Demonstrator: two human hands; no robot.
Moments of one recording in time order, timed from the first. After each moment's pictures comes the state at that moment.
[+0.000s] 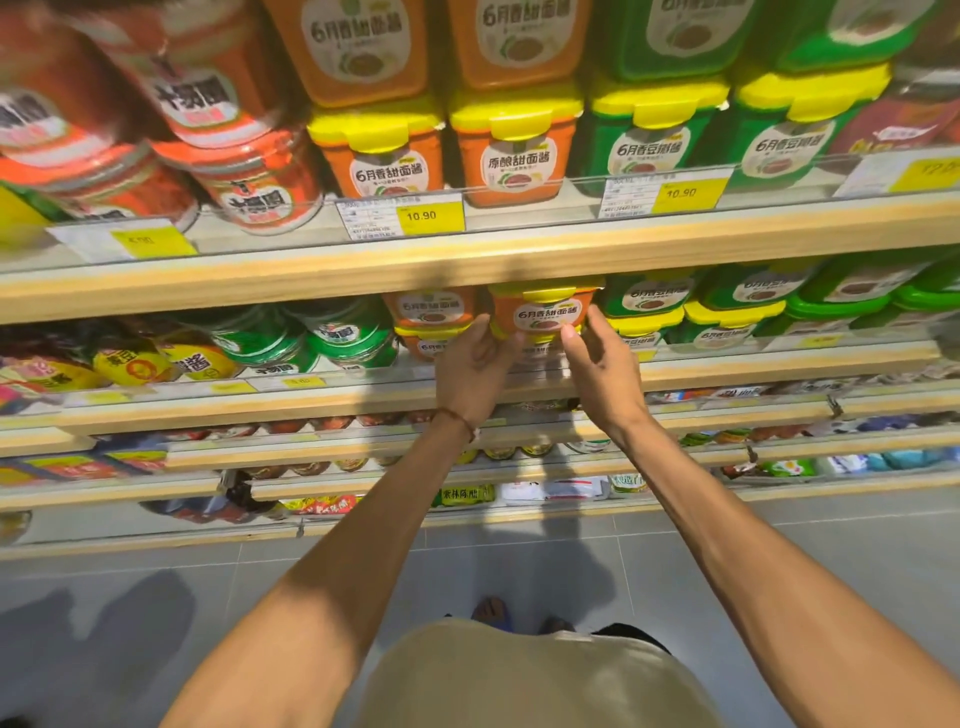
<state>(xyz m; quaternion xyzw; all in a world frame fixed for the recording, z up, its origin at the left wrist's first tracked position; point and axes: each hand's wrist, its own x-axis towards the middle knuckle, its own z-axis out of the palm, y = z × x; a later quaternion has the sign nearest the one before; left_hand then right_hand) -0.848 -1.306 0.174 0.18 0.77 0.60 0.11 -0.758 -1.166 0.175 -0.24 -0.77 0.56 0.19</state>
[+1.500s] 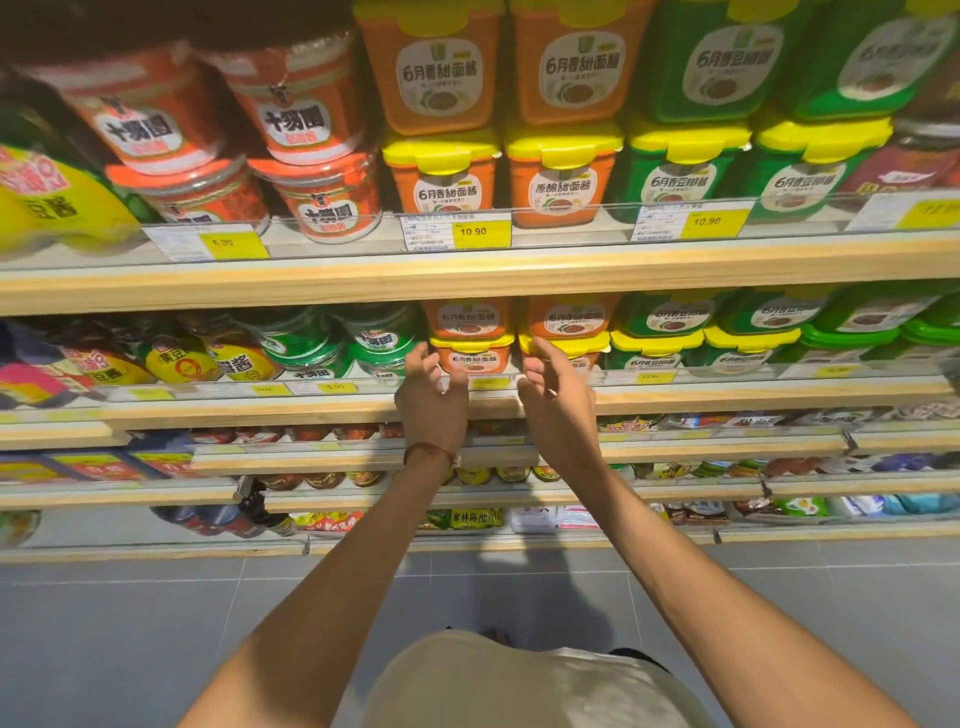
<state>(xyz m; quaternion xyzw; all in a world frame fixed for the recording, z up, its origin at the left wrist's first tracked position) -0.852 -1.373 0.183 0.03 0.83 0.56 0.03 -0.767 -1.254 0.195 -0.27 -0.72 0.61 0.17</state>
